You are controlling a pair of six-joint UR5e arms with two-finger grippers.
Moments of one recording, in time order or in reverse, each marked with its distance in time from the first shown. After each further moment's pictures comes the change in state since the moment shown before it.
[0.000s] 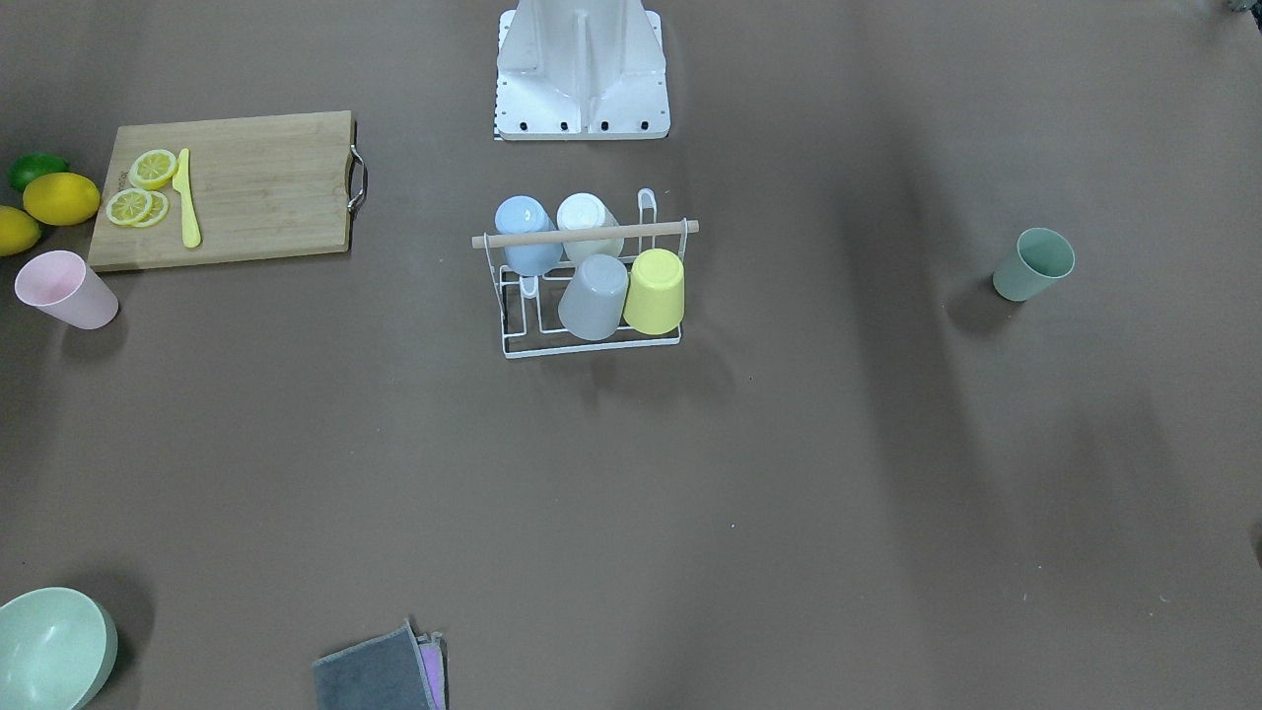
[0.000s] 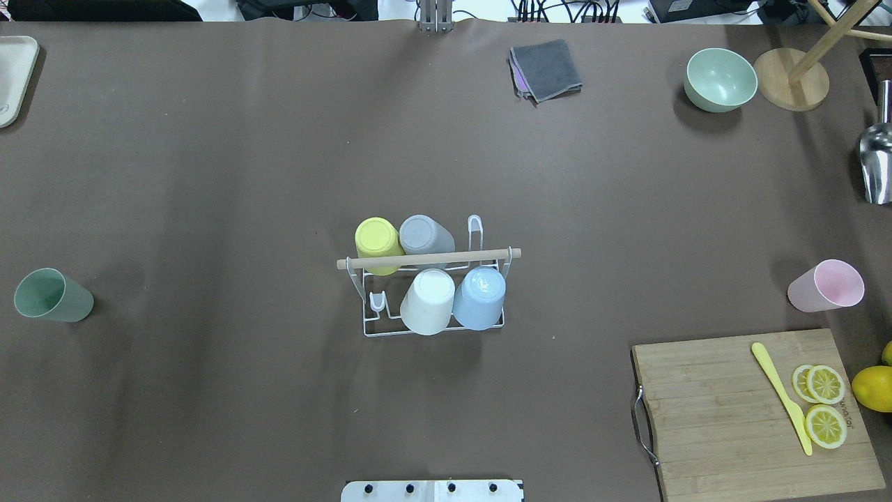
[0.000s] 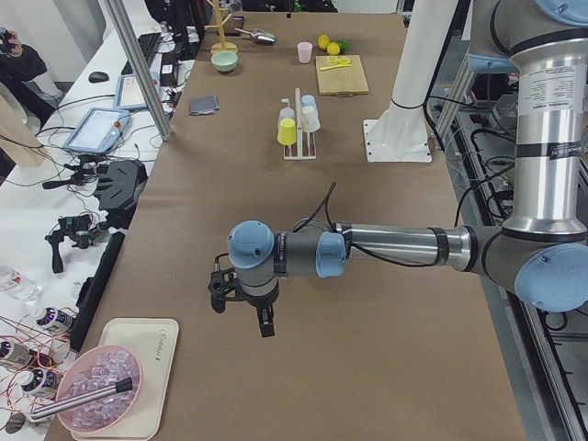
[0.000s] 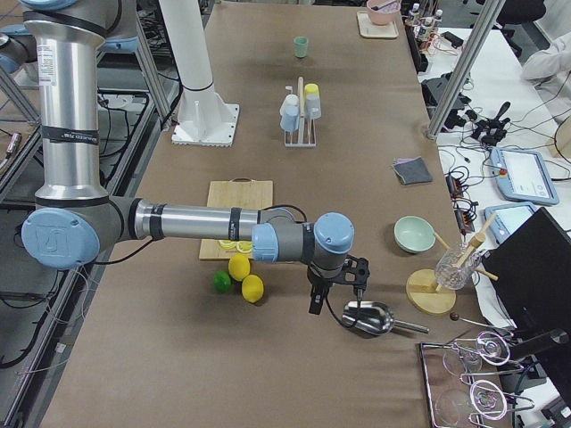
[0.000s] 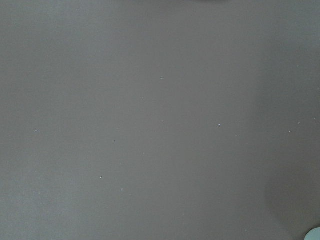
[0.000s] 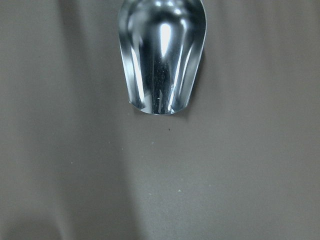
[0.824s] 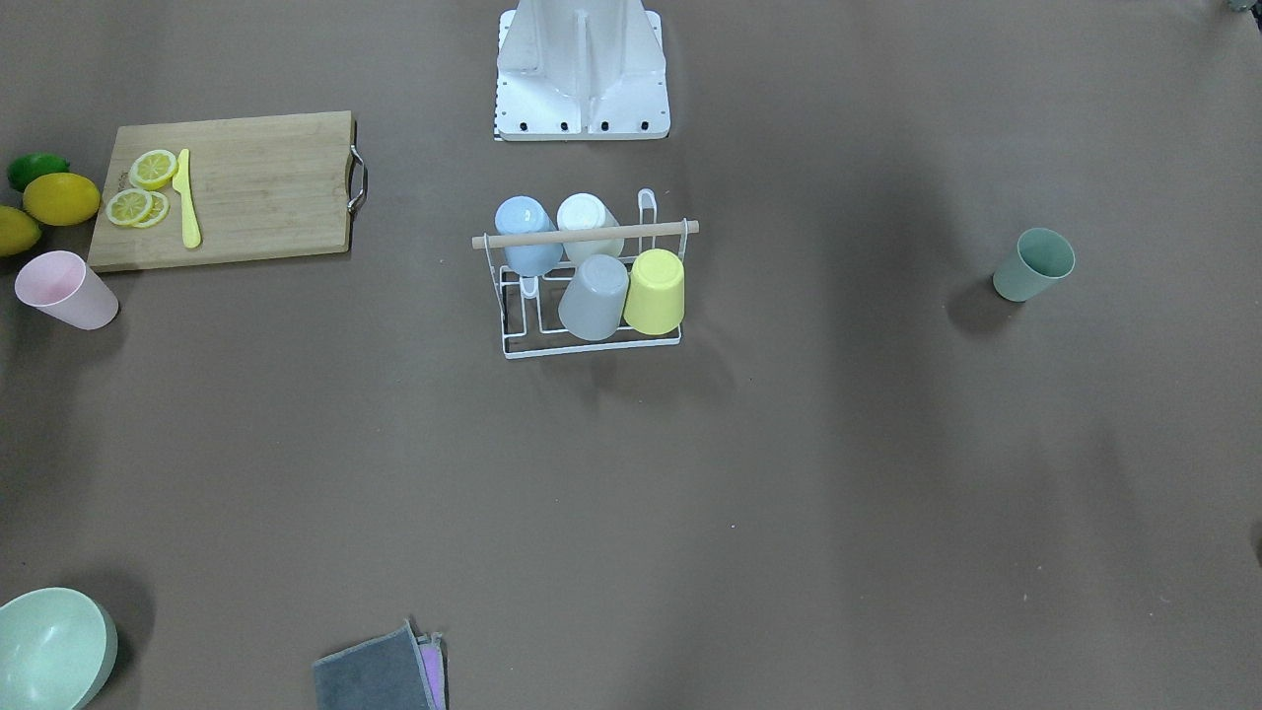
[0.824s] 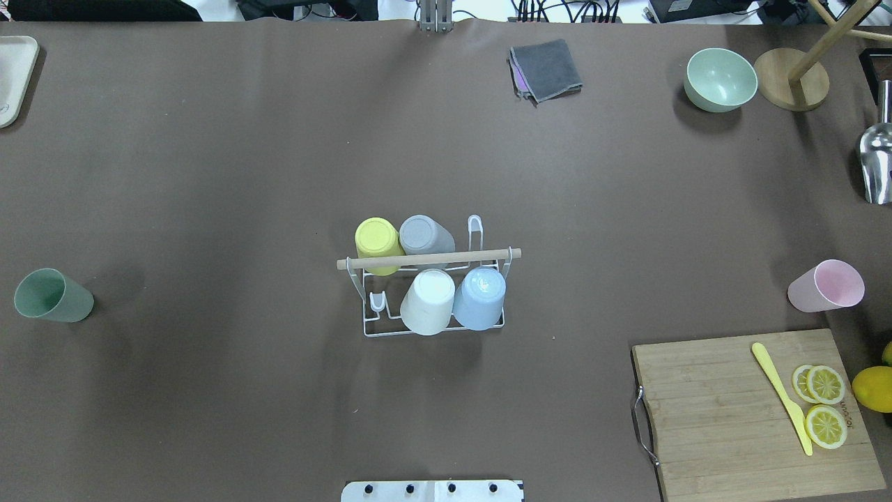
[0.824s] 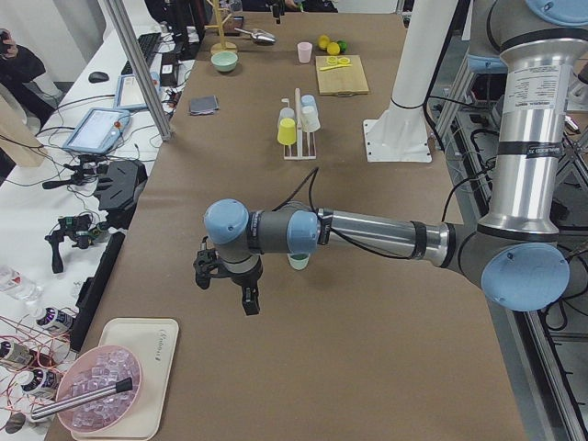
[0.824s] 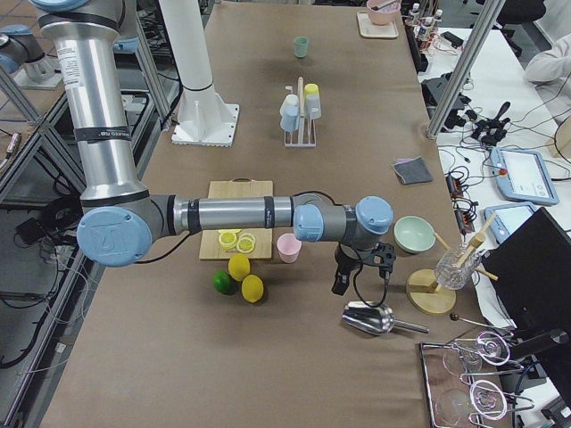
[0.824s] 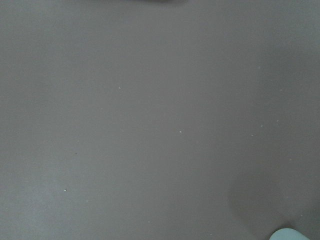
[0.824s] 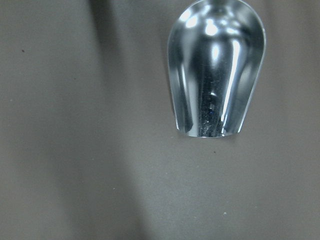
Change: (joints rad) left arm 0.123 -0.148 0.025 0.124 -0.006 0.009; right arm -0.095 0.171 -0.085 -0.143 0.003 0.039
